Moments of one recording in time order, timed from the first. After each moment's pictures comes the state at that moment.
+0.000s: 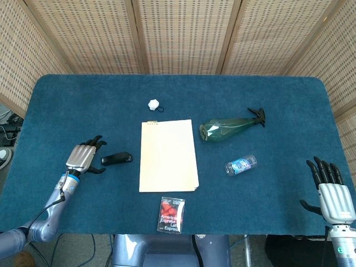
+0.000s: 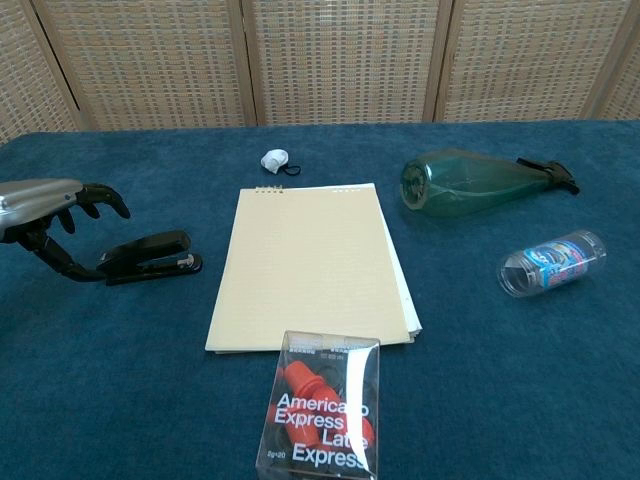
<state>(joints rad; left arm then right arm) -0.56 -1.51 -0.19 -1.33 1.11 0.87 0.31 0.08 -1.13 0.07 -1.61 -1.46 1.44 -0.07</state>
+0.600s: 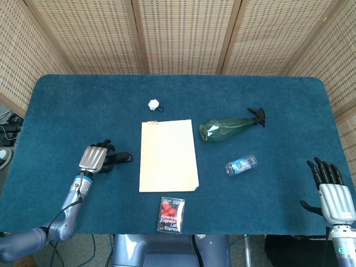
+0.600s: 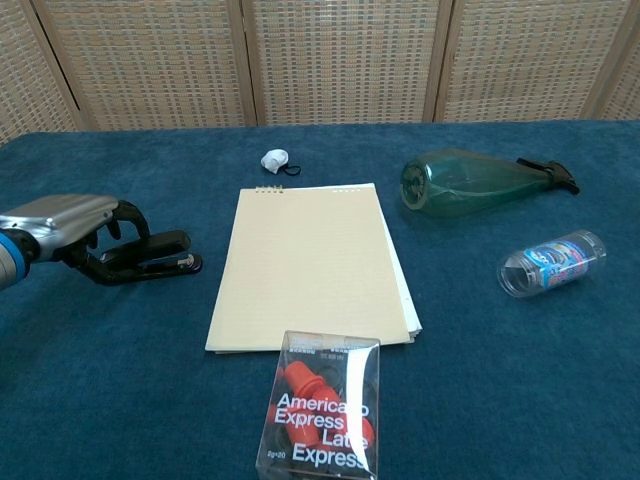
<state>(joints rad) -0.60 -1.68 -0.18 -1.21 1.07 0.96 0.43 0.08 -1.12 0.07 -1.61 -1.46 1.44 -0.05</state>
